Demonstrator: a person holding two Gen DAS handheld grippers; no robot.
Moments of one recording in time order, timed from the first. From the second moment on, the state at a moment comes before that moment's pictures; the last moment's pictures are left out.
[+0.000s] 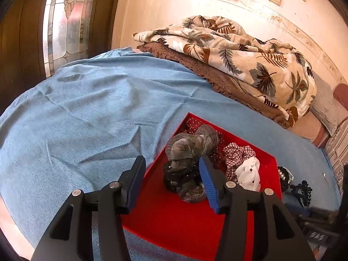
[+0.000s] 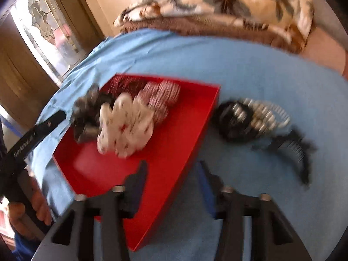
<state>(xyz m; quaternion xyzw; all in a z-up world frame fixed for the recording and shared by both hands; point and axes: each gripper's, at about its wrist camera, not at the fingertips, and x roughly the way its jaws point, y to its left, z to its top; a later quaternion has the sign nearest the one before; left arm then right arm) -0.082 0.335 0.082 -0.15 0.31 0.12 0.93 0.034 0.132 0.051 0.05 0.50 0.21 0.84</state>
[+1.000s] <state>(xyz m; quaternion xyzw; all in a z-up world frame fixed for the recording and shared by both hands) -0.039 0.180 0.110 -0.07 0.39 -0.05 0.92 0.020 -0.065 0.081 0.12 0.43 0.10 0.89</state>
